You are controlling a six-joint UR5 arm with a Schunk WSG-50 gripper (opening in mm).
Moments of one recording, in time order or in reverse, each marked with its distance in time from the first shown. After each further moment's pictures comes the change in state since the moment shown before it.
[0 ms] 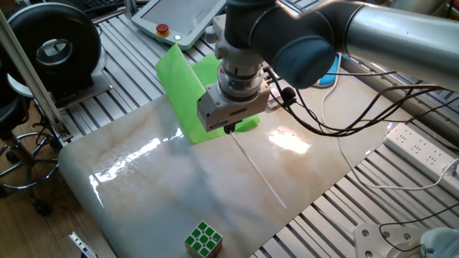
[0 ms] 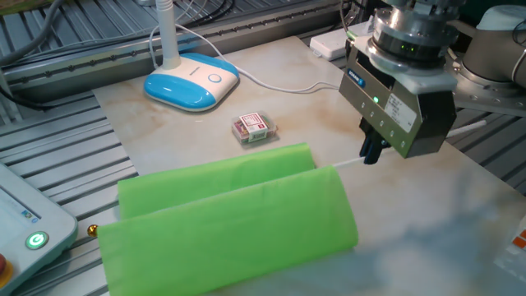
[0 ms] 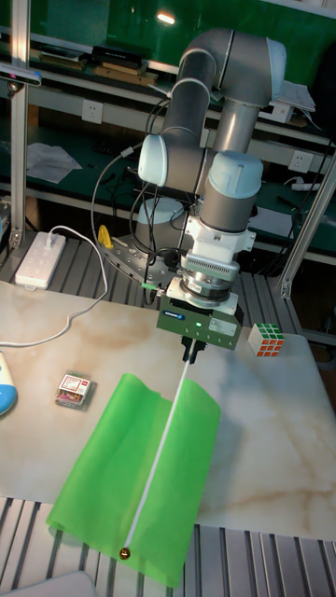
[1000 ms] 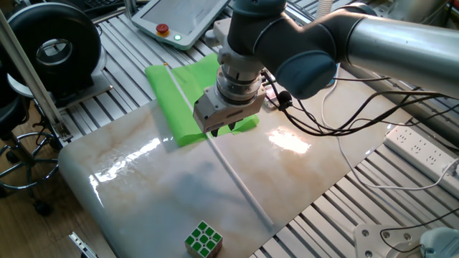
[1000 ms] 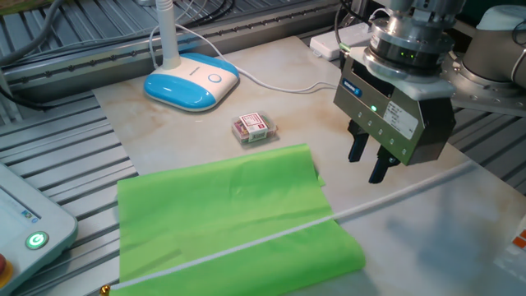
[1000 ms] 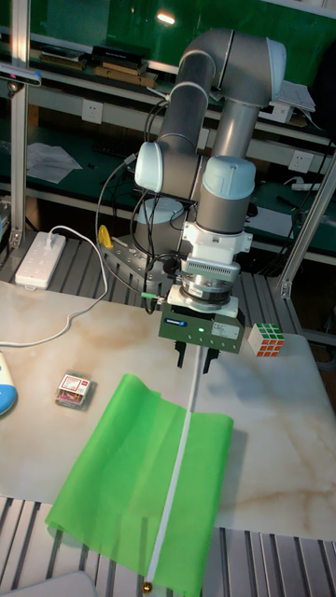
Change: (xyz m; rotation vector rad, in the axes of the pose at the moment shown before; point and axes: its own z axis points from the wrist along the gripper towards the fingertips) arm -0.011 0.011 0.007 -0.052 -0.052 -0.055
